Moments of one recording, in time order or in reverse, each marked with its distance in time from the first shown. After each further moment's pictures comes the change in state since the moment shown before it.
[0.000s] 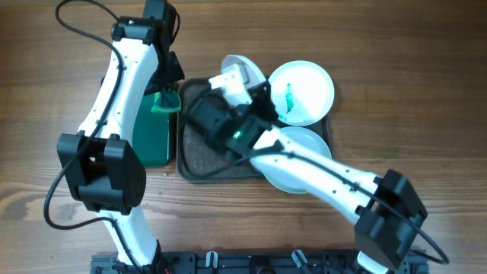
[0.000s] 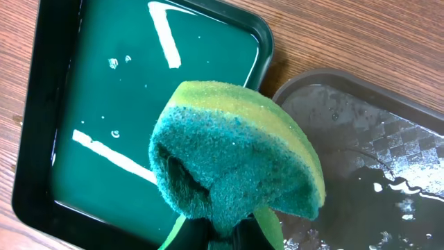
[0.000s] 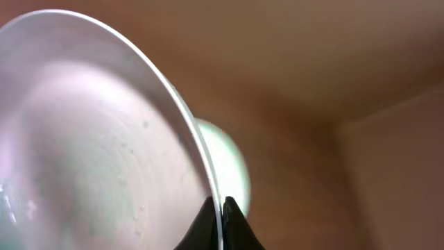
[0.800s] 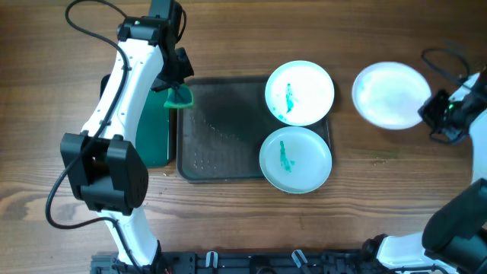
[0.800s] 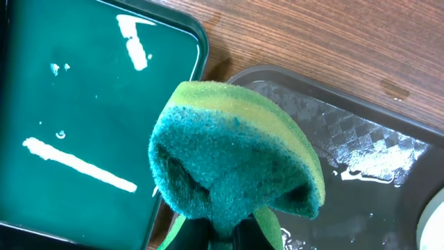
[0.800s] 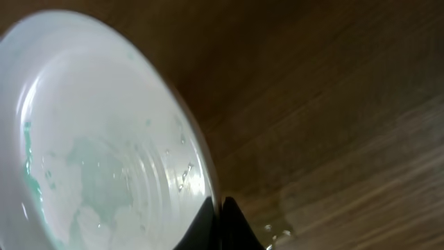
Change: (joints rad) left arm -0.025 0.000 0.000 0.064 0.099 0.000; right arm -1.437 -0.208 -0.328 0.051 -1.307 -0.094
